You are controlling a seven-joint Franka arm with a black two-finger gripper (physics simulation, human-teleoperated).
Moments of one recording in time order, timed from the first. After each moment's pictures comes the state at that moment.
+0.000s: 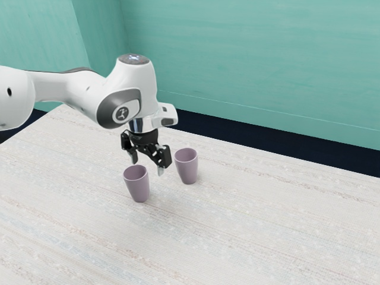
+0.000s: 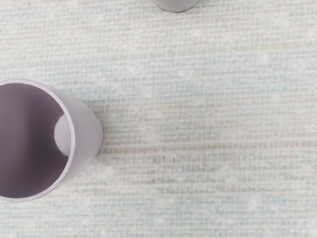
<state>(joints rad) -0.02 0.08 -0.15 -2.01 0.14 2.09 -0.19</state>
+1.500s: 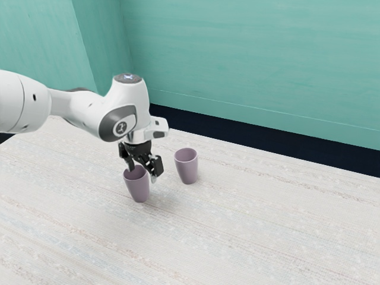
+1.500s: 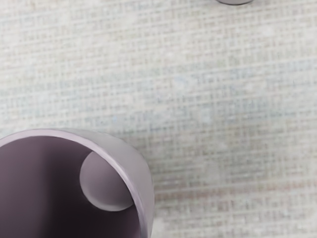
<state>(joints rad) 0.03 0.23 -0.09 -2.00 0.14 2.23 -0.03</state>
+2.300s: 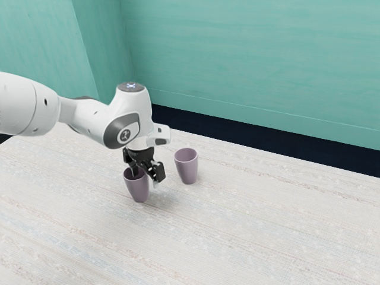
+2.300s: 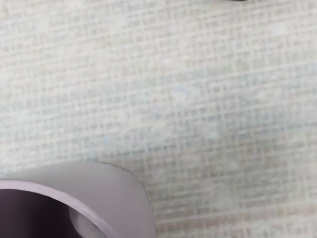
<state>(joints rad) 0.03 0.30 -0.08 -1.99 0.14 2.29 0.02</state>
